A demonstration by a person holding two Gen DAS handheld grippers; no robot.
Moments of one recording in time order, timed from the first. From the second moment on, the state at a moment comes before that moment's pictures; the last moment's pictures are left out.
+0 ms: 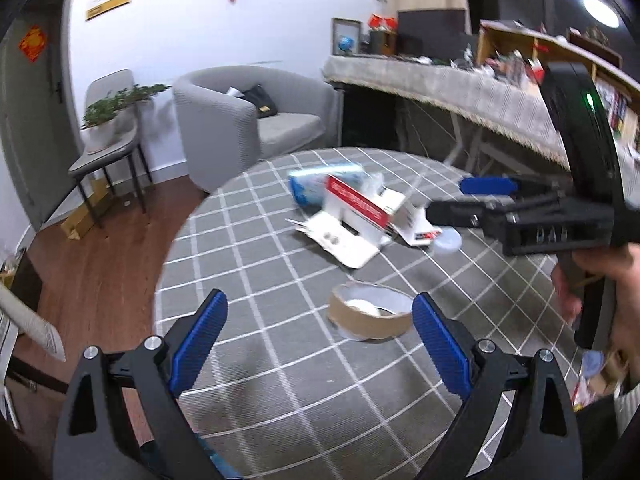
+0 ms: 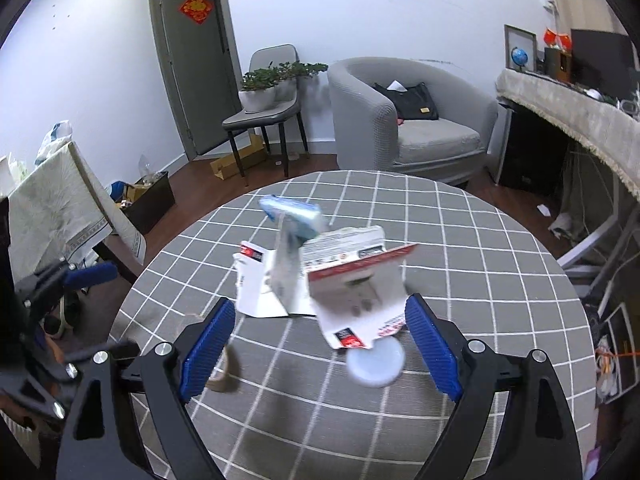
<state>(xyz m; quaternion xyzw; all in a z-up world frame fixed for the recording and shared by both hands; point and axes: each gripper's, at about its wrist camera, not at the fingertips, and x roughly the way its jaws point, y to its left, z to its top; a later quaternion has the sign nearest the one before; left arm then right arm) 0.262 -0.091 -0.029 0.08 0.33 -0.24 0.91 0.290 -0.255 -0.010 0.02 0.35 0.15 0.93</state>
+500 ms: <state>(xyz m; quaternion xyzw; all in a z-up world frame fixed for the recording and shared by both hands) 0.279 -0.140 -0.061 0.13 0.37 -0.26 0.88 0.296 -0.284 -0.028 0.00 0.39 0.17 0.91</state>
